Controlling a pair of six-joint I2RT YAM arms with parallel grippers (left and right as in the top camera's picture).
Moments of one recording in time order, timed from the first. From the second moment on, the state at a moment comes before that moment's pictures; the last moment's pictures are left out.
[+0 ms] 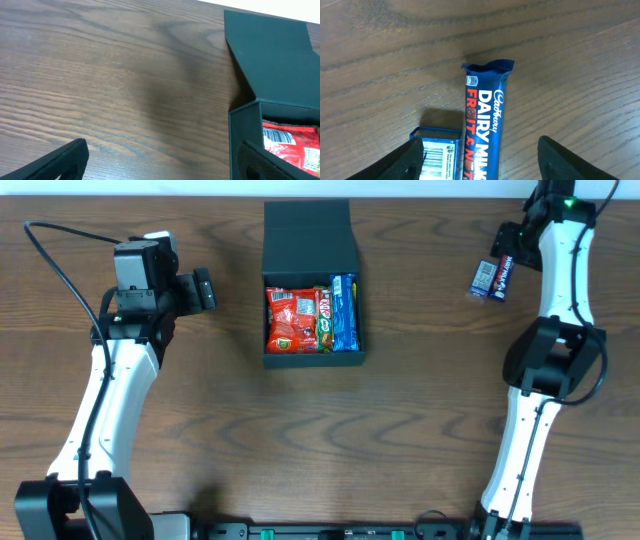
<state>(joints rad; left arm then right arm) 0.03 1.51 1.14 -0.39 0.02 -0.15 -0.22 2.70 2.67 -1.19 0.04 0.15</state>
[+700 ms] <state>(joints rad) 0.03 1.51 1.14 -0.39 0.02 -0.15 -0.24 2.72 2.66 -1.16 0.03 0.15</state>
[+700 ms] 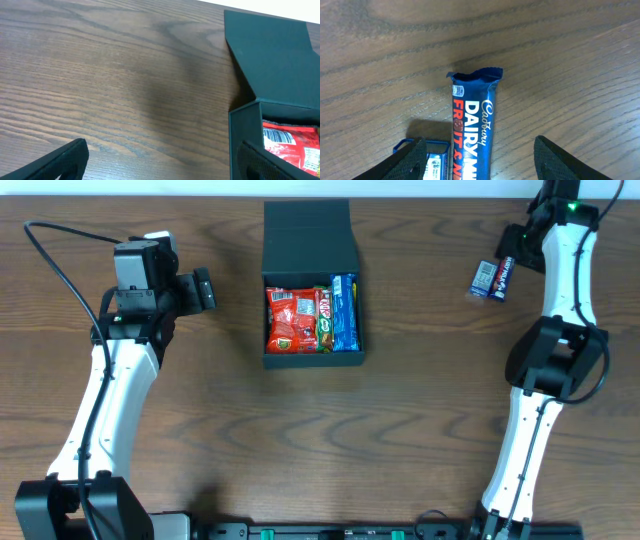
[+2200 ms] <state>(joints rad) 0.03 1.51 1.14 -0.39 0.02 -0.15 -0.24 2.73 2.55 -1.10 0.01 0.16</state>
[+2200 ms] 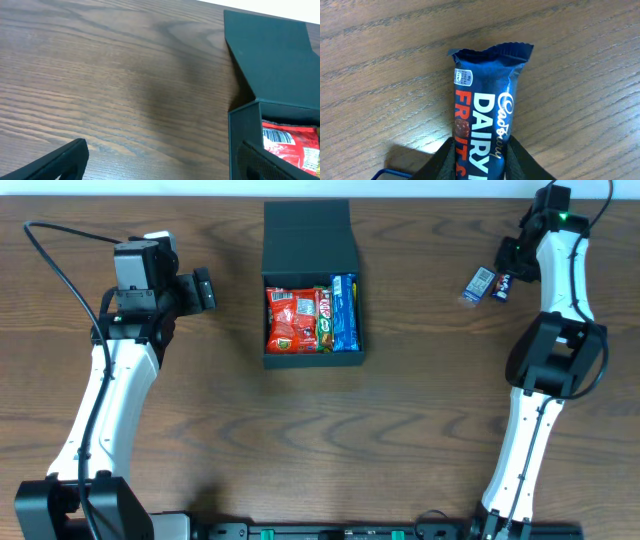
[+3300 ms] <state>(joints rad) 0.03 1.51 1.14 -0.39 0.02 -0.15 0.05 2.39 2.58 -1.12 -0.10 0.20</state>
